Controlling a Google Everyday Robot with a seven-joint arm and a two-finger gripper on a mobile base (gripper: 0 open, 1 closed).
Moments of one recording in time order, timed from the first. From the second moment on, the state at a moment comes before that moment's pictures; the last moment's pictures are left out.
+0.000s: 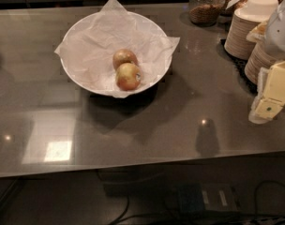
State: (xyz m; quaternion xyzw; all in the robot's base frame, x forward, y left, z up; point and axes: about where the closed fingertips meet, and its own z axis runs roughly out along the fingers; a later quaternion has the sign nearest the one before) arm 0.438 -0.217 0.976 -0.60 0.78 -0.03 0.16
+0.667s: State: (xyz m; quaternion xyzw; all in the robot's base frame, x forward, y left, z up) arm 0.448 -0.213 0.976 -0.60 0.78 -0.03 0.18
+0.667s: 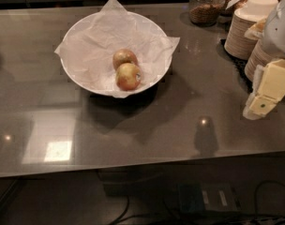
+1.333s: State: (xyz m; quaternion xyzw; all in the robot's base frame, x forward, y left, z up) arm 0.484 -0.156 0.984 -0.63 0.74 -0.01 0.24
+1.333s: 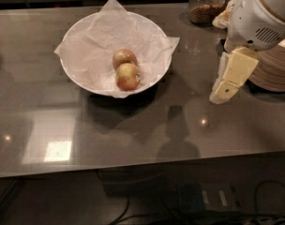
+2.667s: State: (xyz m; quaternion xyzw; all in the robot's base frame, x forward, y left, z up) arm 0.519 -0.062 1.002 -0.71 0.64 -0.01 0.29
